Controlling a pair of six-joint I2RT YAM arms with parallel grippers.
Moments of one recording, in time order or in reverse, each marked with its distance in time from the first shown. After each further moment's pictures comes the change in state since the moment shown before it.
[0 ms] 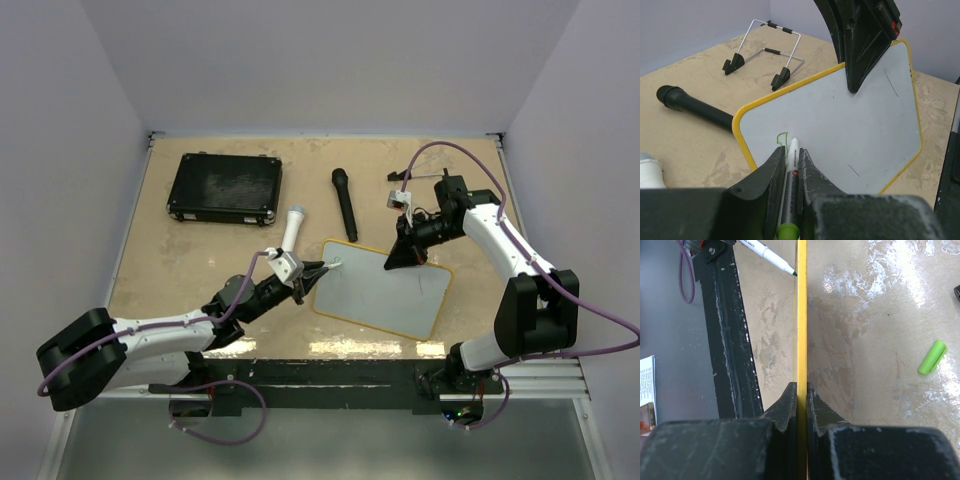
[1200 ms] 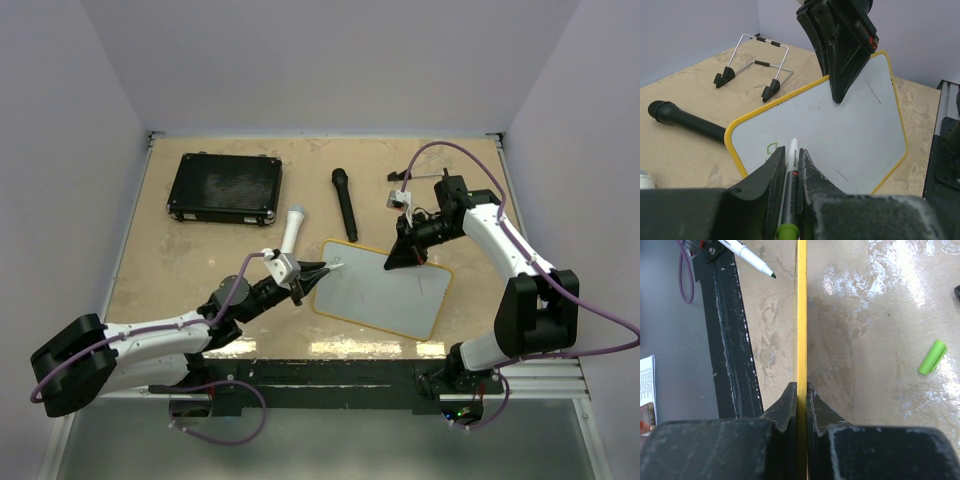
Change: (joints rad) left arm 0.000 -0.052 0.006 -0.016 0.055 -0.002; right arm 0.000 0.000 0.000 0.000 0.000 0.000
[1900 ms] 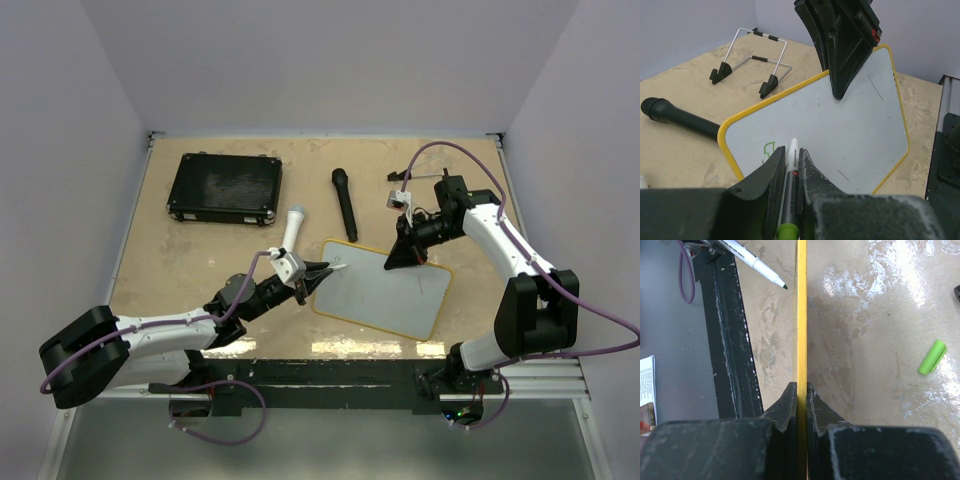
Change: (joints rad) left arm 0.000 0.075 0.011 0.046 0.007 0.000; right arm 0.000 0.000 0.000 0.000 0.000 0.001
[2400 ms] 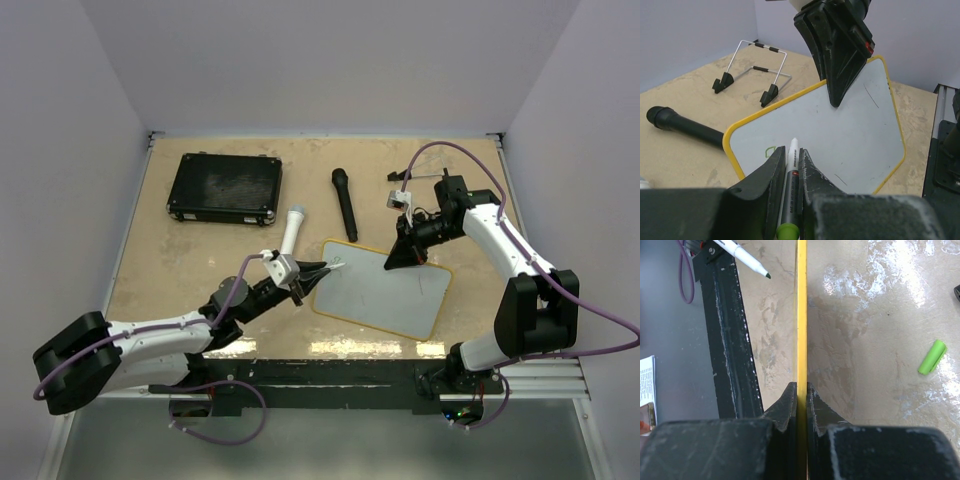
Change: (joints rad) left arm 0.000 -0.068 -0.033 0.016 0.001 0.000; right arm 0.000 0.000 0.000 0.000 0.000 0.000
